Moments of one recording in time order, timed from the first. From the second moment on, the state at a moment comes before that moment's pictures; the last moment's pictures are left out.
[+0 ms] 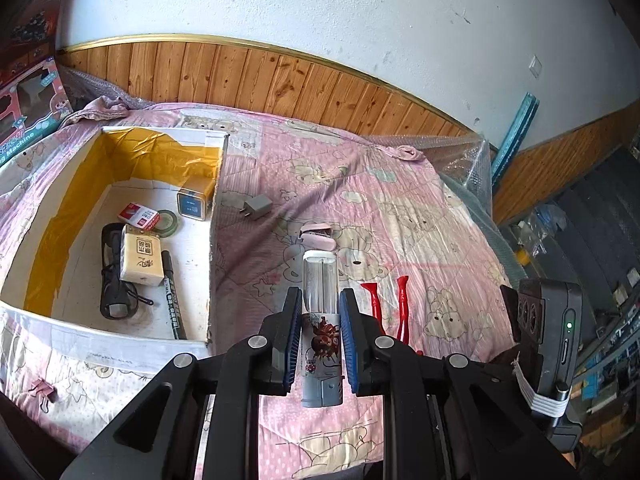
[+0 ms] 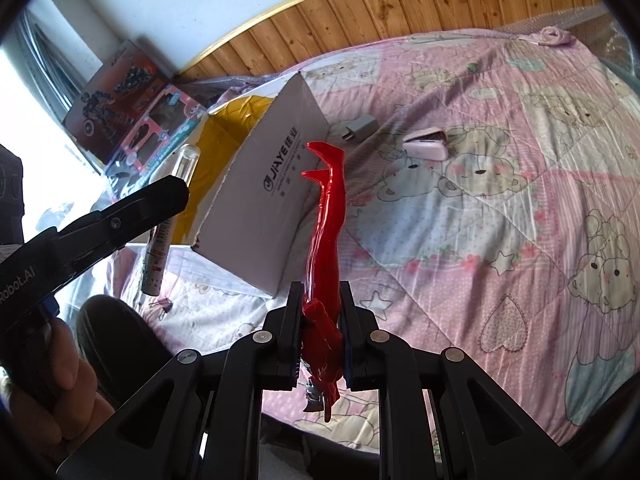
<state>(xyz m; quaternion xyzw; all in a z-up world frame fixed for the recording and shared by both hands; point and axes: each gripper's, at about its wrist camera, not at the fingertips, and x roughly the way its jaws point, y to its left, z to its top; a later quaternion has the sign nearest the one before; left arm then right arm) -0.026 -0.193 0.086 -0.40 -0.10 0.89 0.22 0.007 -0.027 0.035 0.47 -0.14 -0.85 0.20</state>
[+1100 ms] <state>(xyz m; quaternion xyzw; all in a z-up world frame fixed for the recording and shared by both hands) -0.074 -0.308 0.085 -0.38 -0.19 0.89 0.15 -0.049 -0.128 0.114 0.42 -0.06 -0.86 0.28</state>
